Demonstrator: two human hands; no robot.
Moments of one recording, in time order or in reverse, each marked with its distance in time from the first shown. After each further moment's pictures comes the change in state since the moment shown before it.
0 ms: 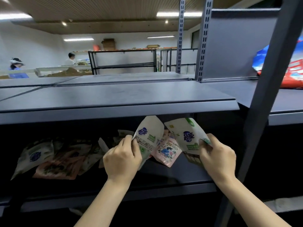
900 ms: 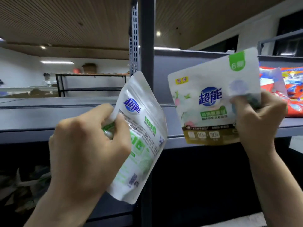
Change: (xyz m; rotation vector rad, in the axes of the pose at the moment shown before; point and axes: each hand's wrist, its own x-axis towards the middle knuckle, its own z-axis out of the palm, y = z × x) left_hand 0.066 0.305 -0.109 -0.306 0.085 -0.027; right_hand 0.185 0.186 -0.224 0.507 0.481 -0.021
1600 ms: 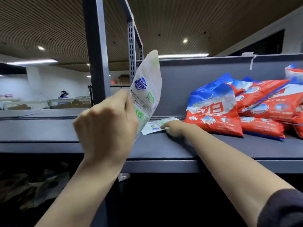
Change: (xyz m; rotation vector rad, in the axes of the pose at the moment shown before) left_hand 0.045 0.111 0.125 0.402 0.295 0.114; right_hand 0.046 0.165 0.171 -0.612 -1.626 -0.138
